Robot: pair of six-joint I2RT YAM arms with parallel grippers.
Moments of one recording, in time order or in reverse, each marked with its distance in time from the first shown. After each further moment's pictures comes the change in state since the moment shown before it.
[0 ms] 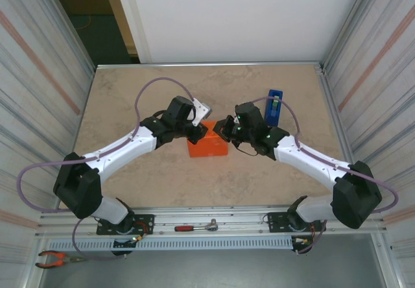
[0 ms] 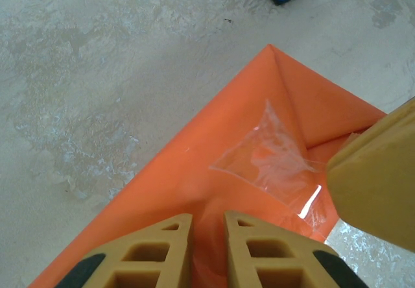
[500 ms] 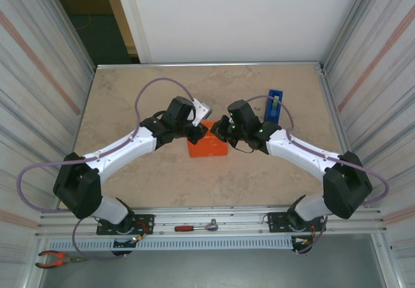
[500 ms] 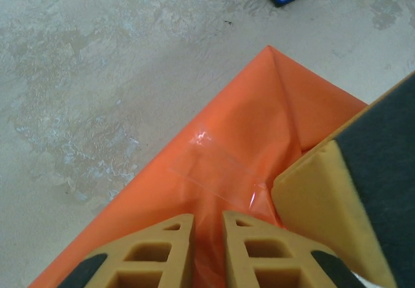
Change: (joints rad) left arm -0.002 -0.003 -0.008 0.013 -0.003 0.000; right arm 0.013 0.109 0.092 -0.106 0.006 -0.012
